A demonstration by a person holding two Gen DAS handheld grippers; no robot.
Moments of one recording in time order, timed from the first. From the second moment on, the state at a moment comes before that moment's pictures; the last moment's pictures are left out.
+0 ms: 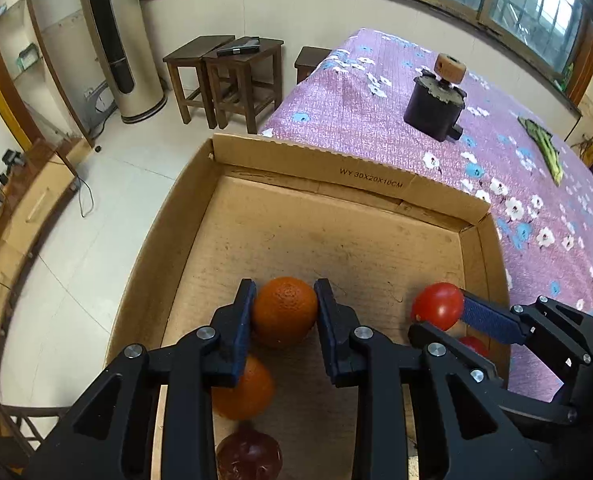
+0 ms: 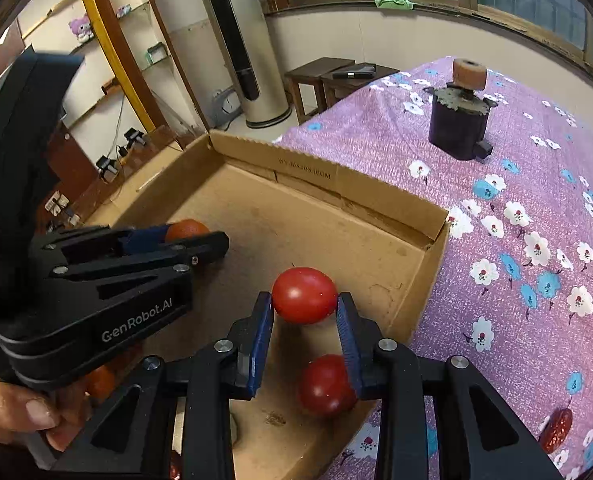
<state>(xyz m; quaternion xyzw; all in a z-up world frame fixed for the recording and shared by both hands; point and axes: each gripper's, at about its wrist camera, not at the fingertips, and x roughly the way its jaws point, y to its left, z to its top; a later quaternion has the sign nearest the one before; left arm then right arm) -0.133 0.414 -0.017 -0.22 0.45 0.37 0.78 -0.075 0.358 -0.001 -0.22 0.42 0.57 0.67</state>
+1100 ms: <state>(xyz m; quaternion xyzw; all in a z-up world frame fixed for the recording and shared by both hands) -0.141 0.281 0.045 -0.19 0.39 0.31 0.85 -0.056 0.180 0.050 -0.13 0.40 0.54 0.73</state>
